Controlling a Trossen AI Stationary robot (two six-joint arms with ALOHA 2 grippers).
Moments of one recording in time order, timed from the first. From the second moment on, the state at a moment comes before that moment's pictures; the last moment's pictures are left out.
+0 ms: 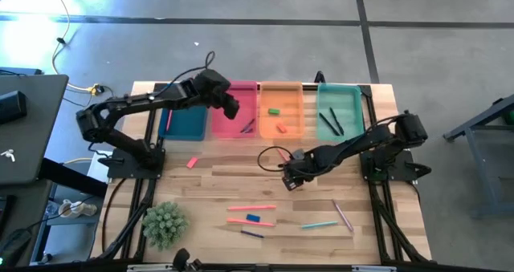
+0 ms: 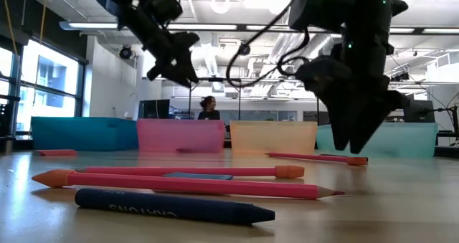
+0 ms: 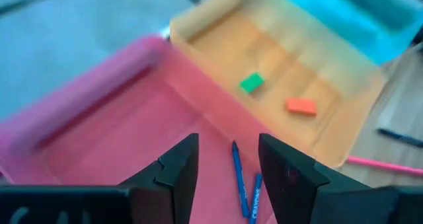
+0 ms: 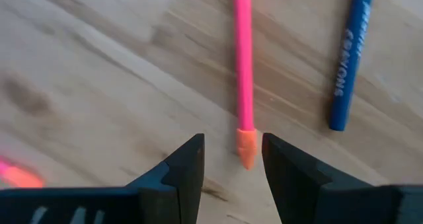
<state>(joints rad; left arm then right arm) 0.69 1.41 0.97 -0.27 0.02 -0.23 0.20 1.69 0.97 -0.64 0.04 1.23</state>
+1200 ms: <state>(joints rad) 0.81 1.18 0.97 -0.42 0.19 -0.09 0.21 1.73 0.97 -0.47 -0.11 0.99</state>
